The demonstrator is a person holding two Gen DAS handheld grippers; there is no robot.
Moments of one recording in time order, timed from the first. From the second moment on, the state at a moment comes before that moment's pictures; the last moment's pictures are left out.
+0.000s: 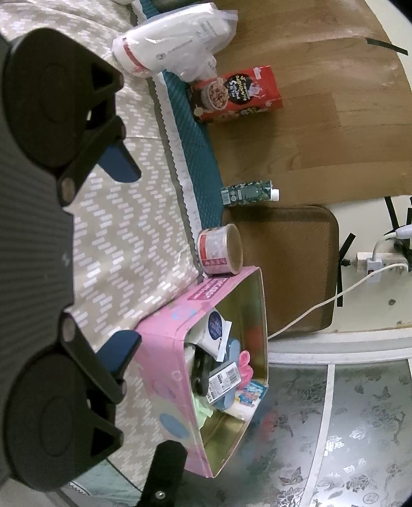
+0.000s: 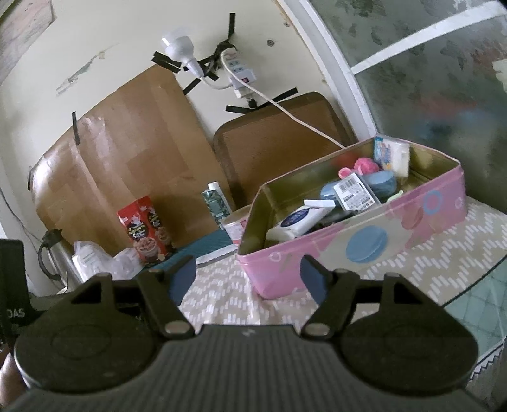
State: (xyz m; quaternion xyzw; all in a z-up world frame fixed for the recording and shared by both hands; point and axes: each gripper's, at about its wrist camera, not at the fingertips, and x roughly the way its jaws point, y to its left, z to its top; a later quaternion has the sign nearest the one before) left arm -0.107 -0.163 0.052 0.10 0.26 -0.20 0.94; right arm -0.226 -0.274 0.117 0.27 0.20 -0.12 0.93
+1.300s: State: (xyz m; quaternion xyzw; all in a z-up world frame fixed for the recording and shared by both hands) left arm -0.107 -0.165 0.044 0.13 0.28 -0.20 0.93; right arm -0.230 -0.274 0.112 0.28 0.21 -0.14 0.93
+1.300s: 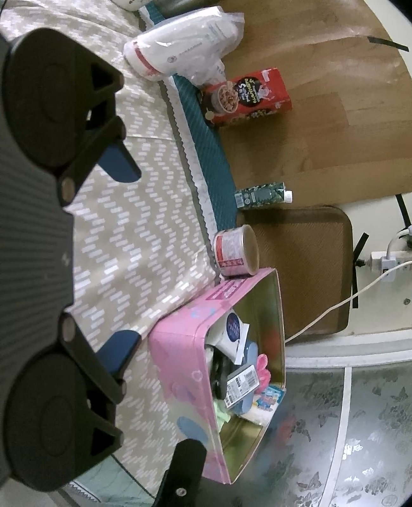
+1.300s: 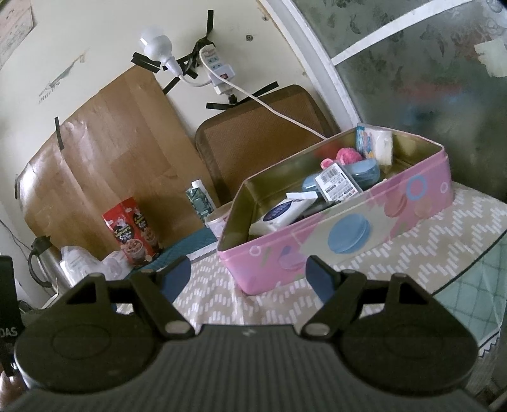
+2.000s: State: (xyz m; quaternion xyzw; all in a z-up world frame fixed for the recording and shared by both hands) left arm -0.103 -0.168 0.024 0.11 0.35 -0.24 0.90; right arm -0.229 -0.273 0.108 0.27 0.22 -0.15 0.92
